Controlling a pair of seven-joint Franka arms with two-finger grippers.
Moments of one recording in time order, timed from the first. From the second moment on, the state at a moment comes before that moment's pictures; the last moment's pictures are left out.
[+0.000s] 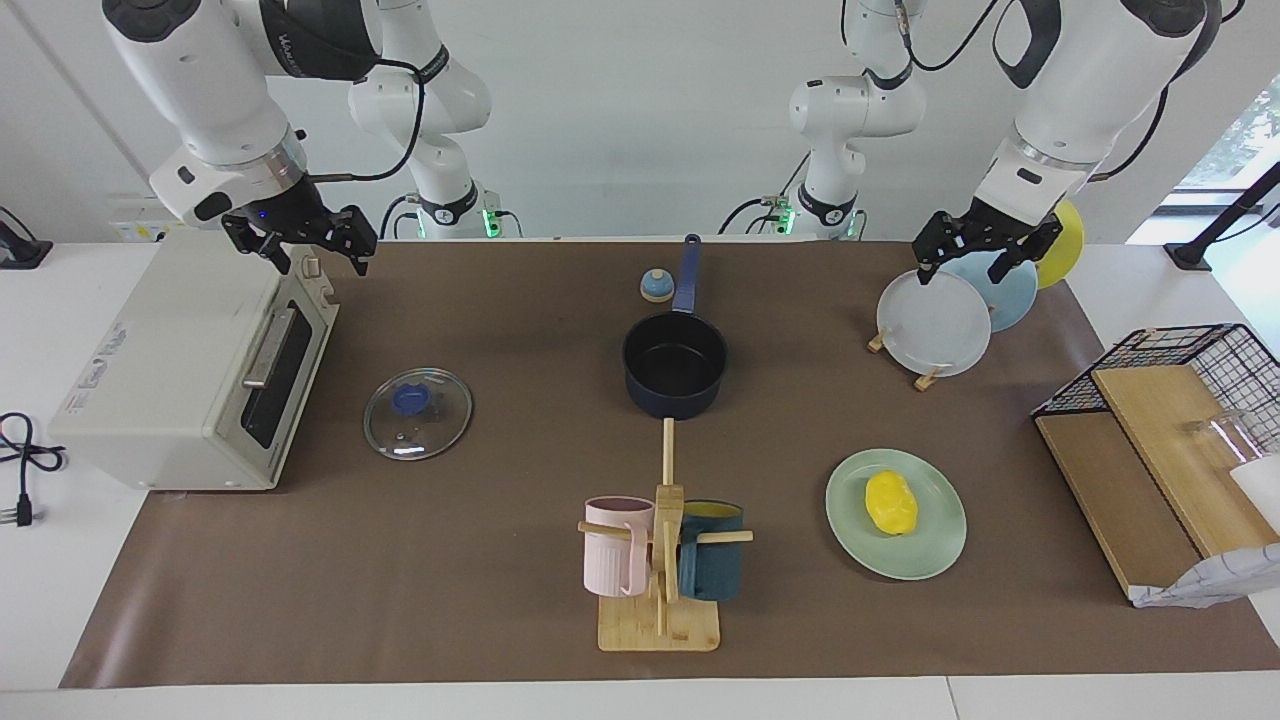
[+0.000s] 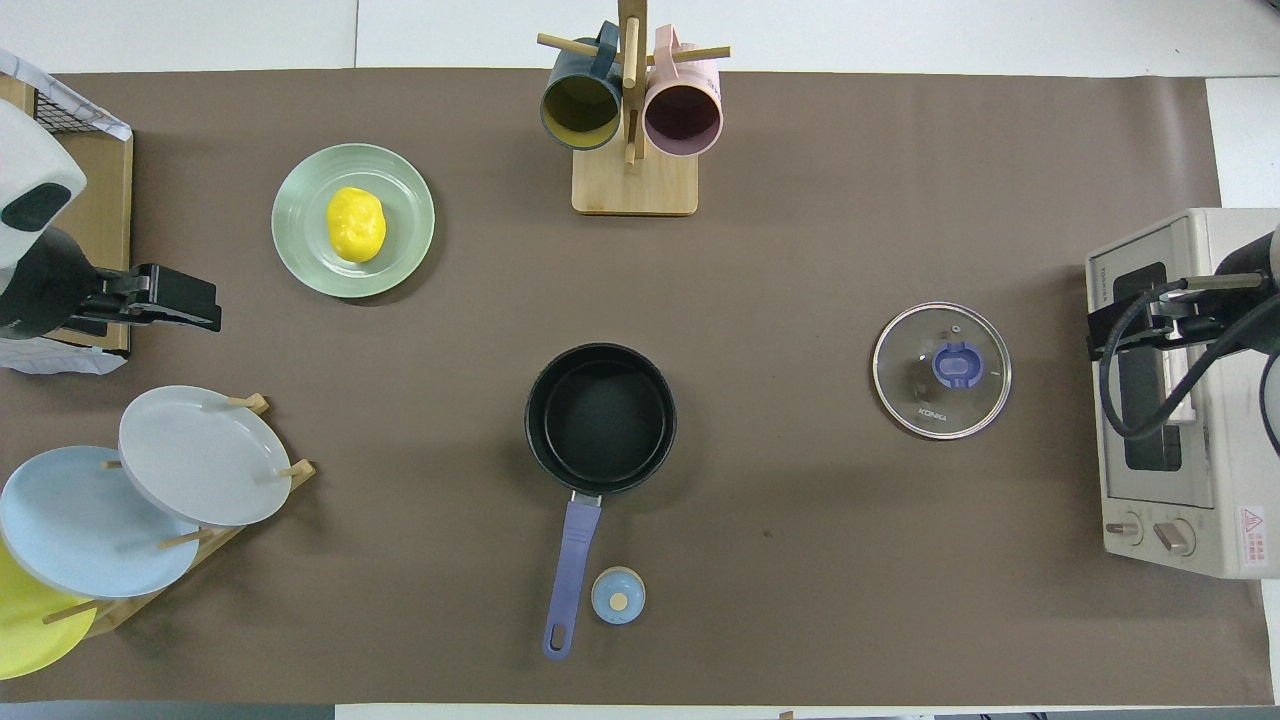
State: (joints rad) left arm -0.07 -0.03 -0.07 -1.63 -0.03 1.58 -0.09; right arm 0.06 -0.02 -0.05 -1.64 -0.04 1.49 0.03
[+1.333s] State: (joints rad) left arm -0.08 0.18 -0.07 -1.59 -0.05 1.75 -0.08; right arm 0.06 -0.02 -0.05 -1.64 -0.04 1.49 0.03
